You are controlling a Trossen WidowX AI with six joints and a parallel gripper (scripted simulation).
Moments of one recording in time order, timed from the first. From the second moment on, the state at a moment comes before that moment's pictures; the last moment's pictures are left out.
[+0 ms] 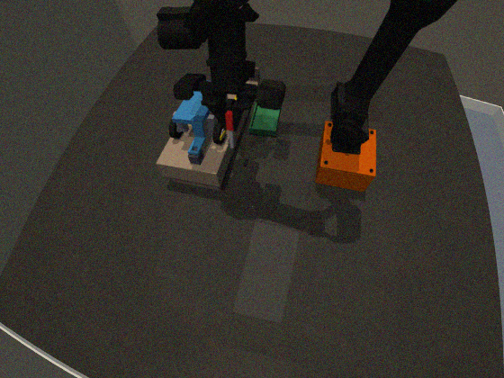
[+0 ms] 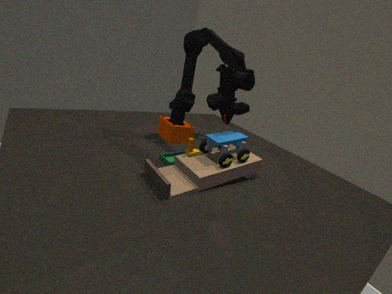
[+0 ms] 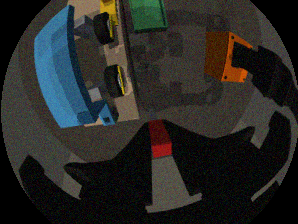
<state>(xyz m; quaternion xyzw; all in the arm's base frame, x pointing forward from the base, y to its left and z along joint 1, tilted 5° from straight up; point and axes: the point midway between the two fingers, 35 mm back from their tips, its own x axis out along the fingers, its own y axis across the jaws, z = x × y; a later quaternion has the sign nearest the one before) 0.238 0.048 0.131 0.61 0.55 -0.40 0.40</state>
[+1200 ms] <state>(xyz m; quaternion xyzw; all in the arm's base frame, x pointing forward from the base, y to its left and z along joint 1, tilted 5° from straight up) 0.229 -0.081 0.102 0.61 0.55 -0.40 0.41</state>
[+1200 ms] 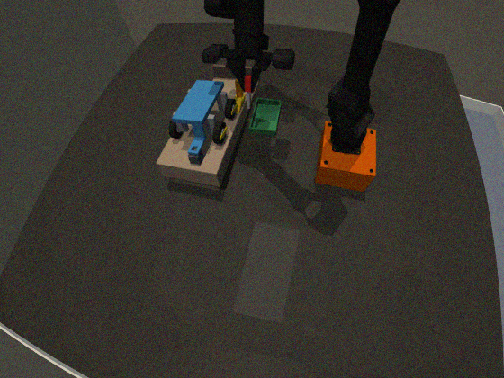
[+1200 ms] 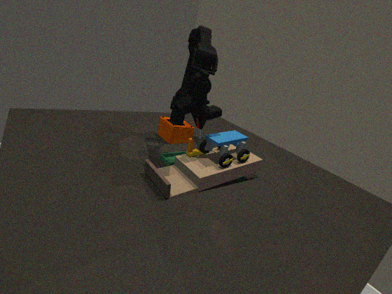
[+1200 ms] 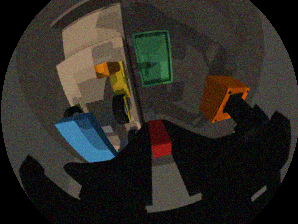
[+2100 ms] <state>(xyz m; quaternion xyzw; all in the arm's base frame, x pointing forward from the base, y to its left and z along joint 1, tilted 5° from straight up) 0.223 -0.131 0.087 0.66 0.47 -0.49 0.33</state>
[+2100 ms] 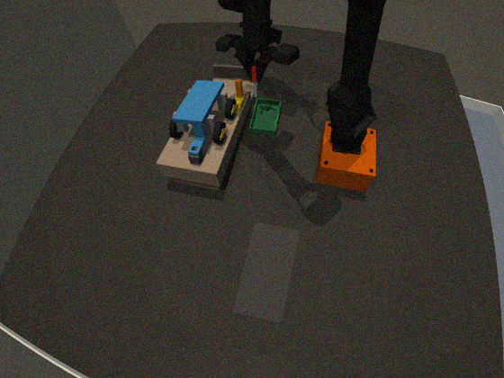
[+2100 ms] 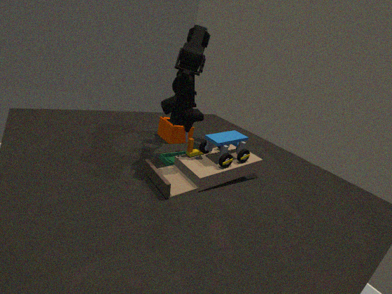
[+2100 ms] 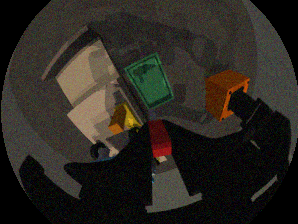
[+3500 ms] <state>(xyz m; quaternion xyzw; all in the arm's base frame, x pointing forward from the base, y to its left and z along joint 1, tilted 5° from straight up) 0.224 -0.123 0.089 0.72 0.03 -0.69 -0.02</state>
